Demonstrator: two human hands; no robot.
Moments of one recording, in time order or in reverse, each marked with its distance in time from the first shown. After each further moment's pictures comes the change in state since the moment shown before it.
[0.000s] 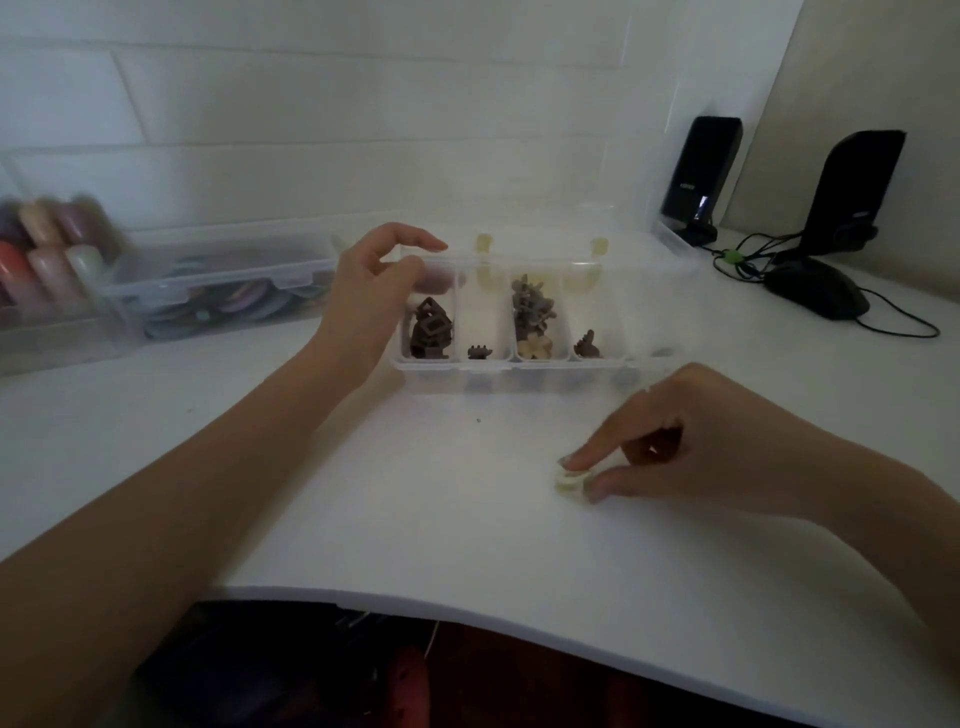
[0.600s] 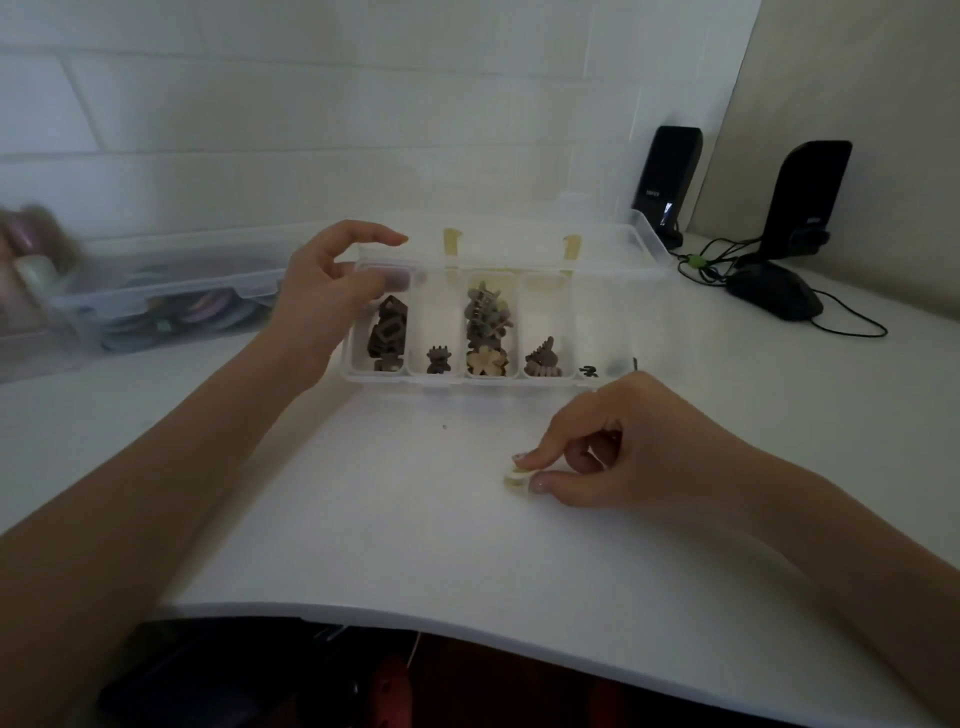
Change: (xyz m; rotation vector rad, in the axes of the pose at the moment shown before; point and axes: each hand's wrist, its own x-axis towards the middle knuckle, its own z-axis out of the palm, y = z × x) left_hand 0.008 0.001 -0.007 -0.044 -0.061 -0.001; right_hand 0.003 0.006 0.016 0.101 0.113 -0.064
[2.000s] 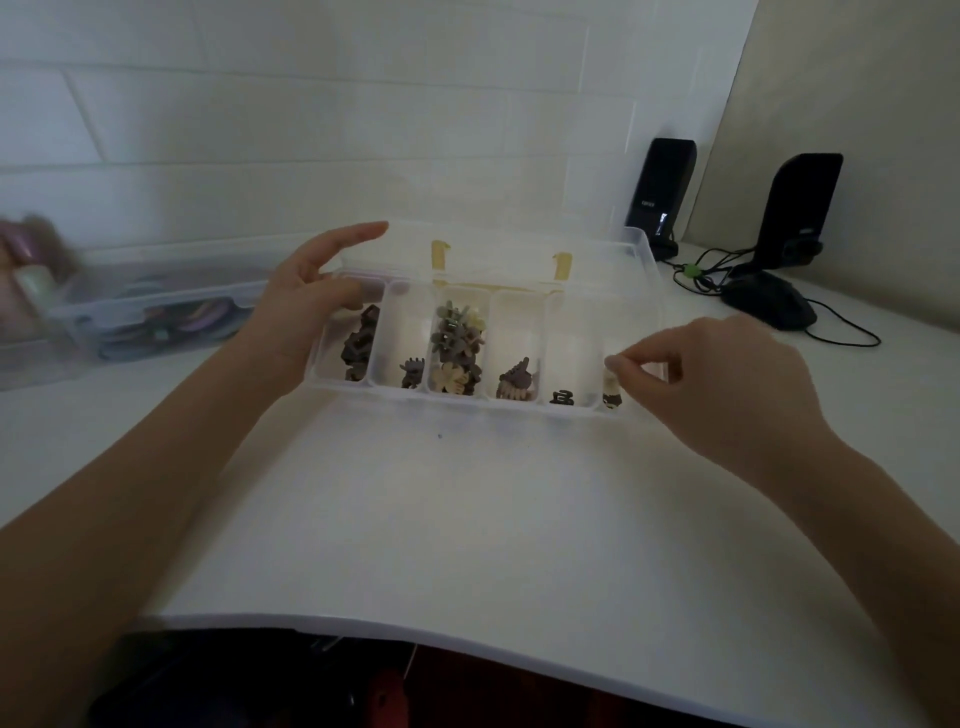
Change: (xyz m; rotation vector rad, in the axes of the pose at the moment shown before) left_hand 0.005 -0.002 -0.015 -0.190 -0.114 -0.059; right_hand -0.002 0.008 -0.033 -0.698 0.478 0.404
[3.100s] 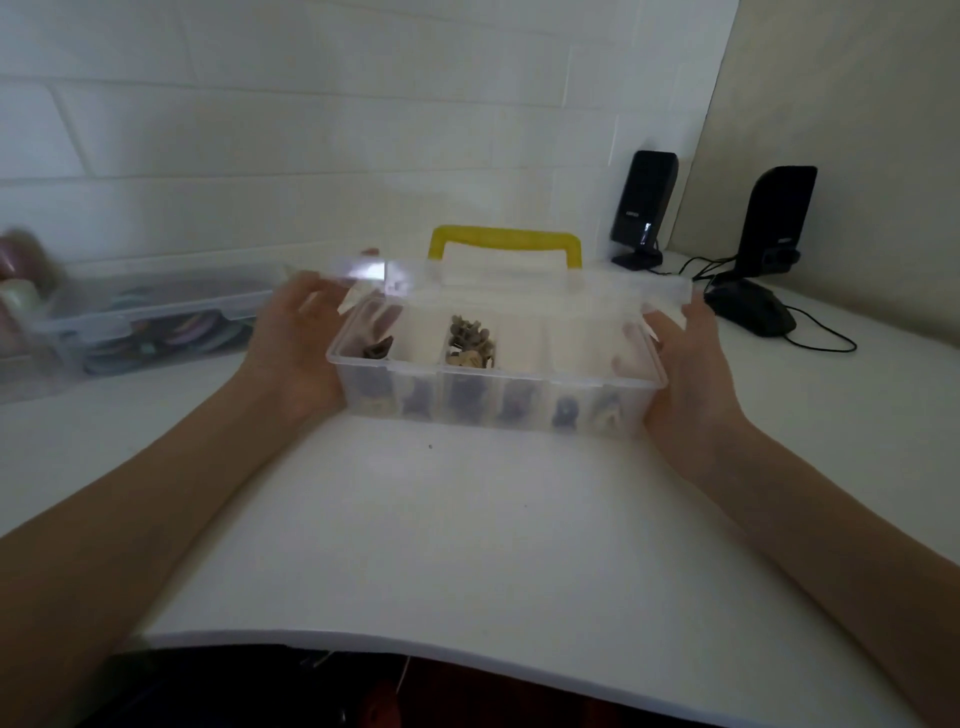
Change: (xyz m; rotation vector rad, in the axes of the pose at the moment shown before) left_hand 0.005 -0.018 0.004 -0.700 -0.118 -0.365; right_hand 0.024 0.000 0.035 1.694 -0.047 0.737
